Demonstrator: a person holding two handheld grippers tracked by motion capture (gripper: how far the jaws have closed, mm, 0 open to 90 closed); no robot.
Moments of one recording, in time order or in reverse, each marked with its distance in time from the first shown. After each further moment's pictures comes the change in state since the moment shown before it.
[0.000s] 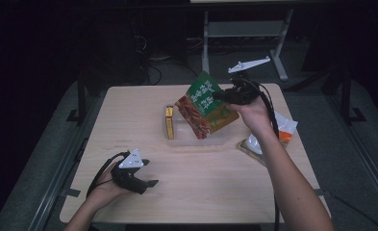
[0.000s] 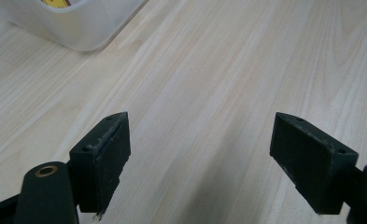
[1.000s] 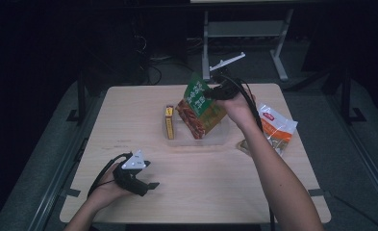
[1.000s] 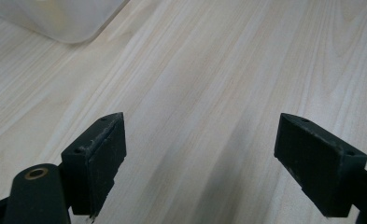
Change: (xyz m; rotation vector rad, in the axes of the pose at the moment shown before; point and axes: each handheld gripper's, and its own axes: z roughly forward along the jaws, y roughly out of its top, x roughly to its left) left arm -0.002 -0.001 0.006 0.020 -0.015 -0.003; right arm 0.000 0.018 0.047 0.120 -0.081 -0.012
